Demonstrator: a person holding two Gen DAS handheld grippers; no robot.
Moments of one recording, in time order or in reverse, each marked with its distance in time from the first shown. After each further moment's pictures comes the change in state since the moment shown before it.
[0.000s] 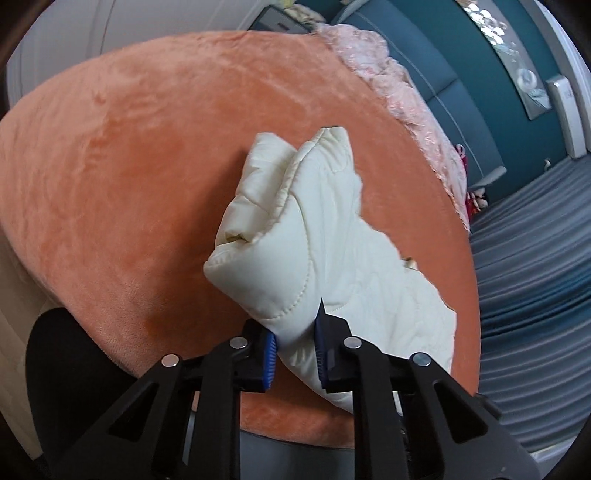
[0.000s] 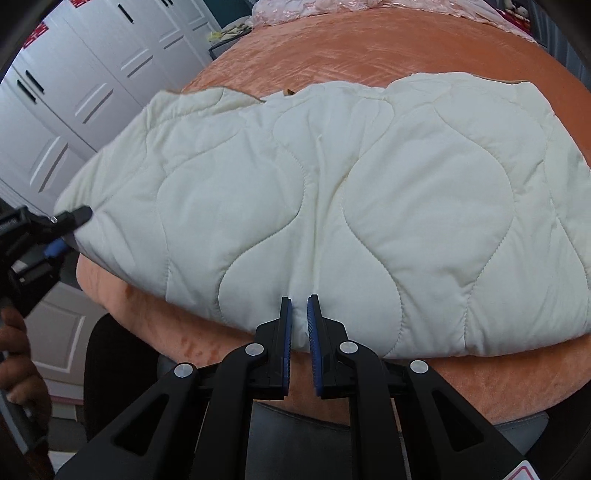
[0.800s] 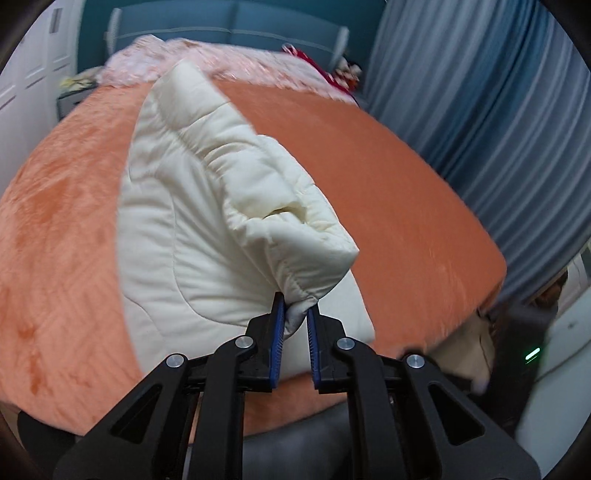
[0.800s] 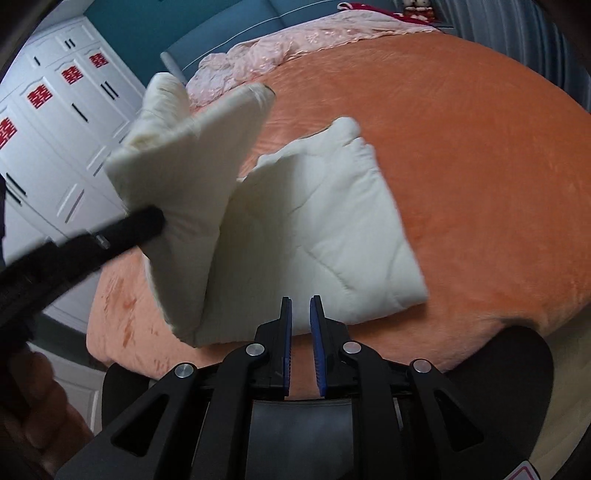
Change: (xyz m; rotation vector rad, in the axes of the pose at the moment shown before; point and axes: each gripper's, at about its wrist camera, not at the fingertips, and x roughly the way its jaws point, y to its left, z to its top) left arm 0.068 -0.264 -0.158 0.779 0.144 -0.096; right arm -0.149 -0.151 -0.031 0.279 -0.242 -0.042
